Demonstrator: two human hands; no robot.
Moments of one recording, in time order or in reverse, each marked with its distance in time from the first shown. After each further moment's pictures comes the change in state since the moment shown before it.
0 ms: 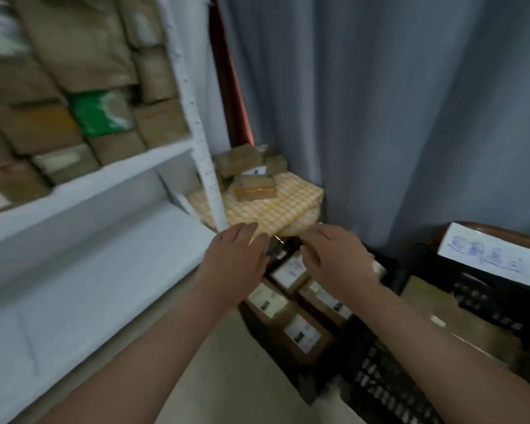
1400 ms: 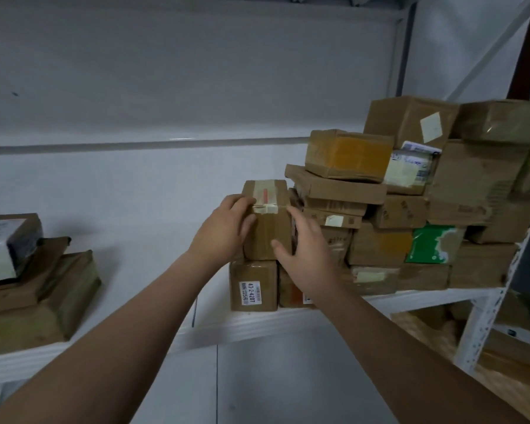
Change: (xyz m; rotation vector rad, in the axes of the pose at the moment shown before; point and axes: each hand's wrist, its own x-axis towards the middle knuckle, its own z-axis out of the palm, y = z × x) left_hand -0.172 -0.528 -0.171 -0.009 0.459 -0.714; right_hand 0.320 -0.513 0.171 0.764 -0.052 -0.369
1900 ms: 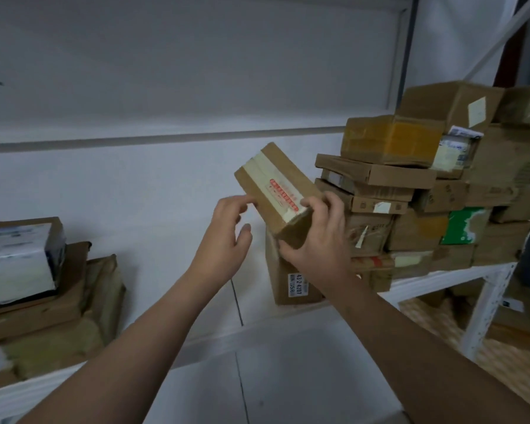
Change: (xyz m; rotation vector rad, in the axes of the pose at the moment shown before) left_hand -0.047 -0.070 -0.043 -0.414 0.075 0.030; right_hand -0.002 -0.050 0.069 -0.252 0.319 -0.170
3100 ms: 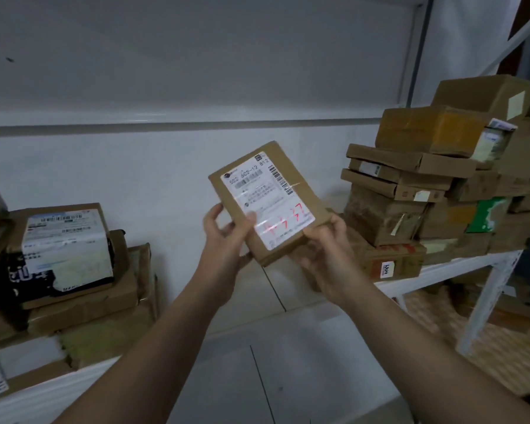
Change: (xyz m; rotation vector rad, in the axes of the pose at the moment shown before) left_hand -0.038 -0.048 -0.059 -0.897 0.035 -0.646; right_hand -0.025 -0.074 0.037 1.228 -0.230 0.811
